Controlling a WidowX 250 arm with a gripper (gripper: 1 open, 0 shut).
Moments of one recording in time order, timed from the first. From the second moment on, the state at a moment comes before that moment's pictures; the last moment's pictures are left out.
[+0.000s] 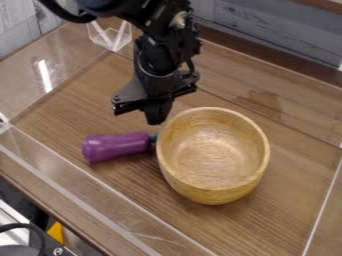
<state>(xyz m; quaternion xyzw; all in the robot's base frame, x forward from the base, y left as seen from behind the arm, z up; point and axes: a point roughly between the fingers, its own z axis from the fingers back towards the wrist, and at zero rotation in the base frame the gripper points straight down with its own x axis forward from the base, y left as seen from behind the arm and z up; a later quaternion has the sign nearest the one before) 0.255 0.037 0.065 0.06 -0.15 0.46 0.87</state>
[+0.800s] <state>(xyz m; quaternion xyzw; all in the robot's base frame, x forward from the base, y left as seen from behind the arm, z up) 0.241 0.047 0.041 0.08 -0.16 0.43 0.88</state>
